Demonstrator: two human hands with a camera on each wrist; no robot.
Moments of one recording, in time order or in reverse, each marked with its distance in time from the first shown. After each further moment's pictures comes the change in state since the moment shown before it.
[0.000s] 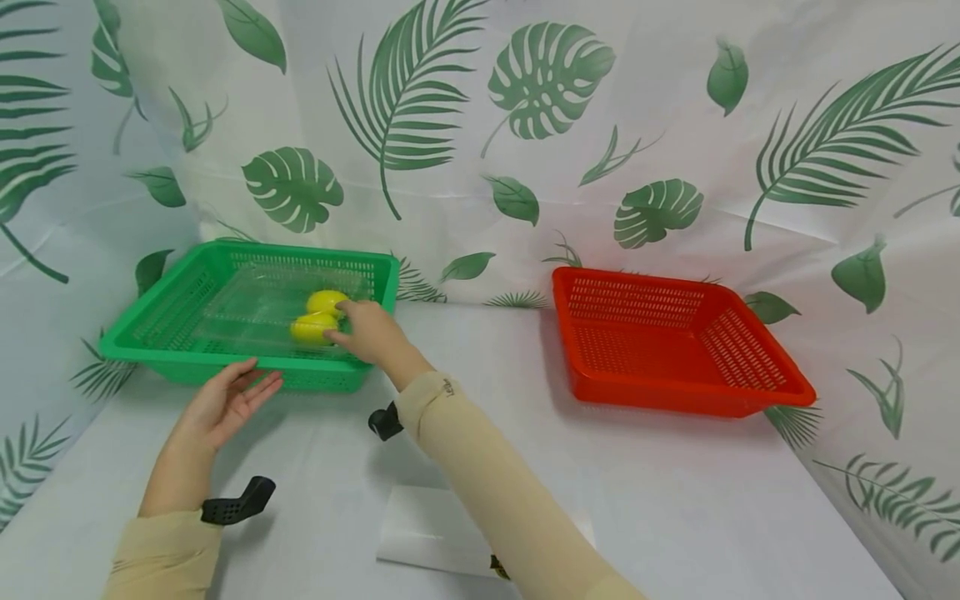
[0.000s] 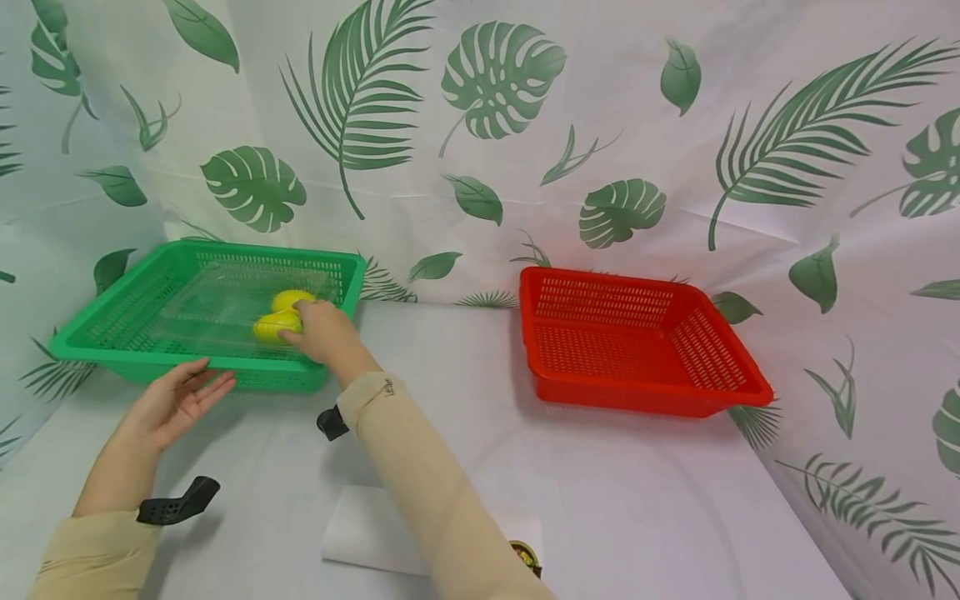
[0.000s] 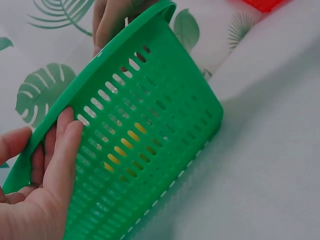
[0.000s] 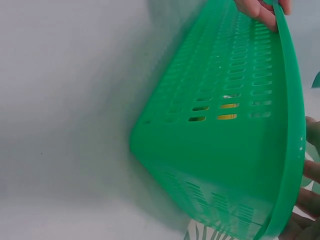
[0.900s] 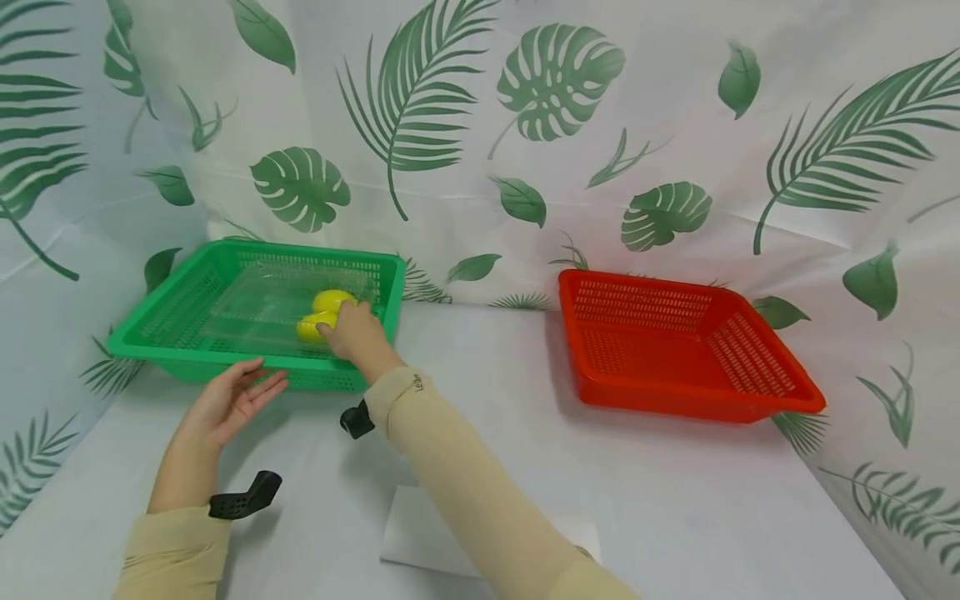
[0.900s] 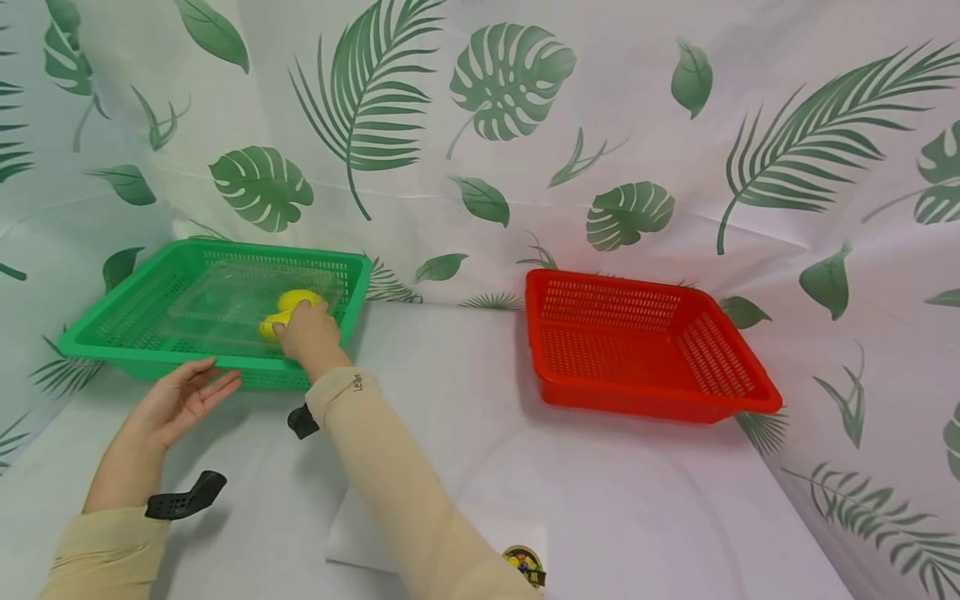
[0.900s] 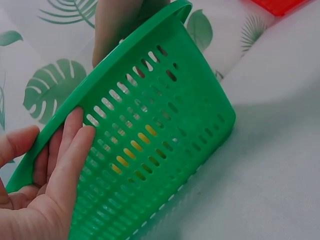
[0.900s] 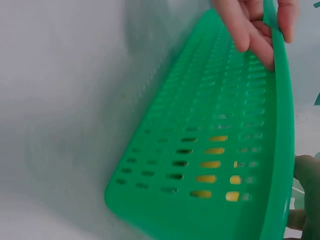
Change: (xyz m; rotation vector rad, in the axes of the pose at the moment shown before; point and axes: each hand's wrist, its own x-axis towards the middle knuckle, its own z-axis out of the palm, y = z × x) left_hand 0.002 0.000 -0.001 0.052 -0.034 0.028; right_hand 0.015 -0.034 0.013 0.039 0.005 0.322
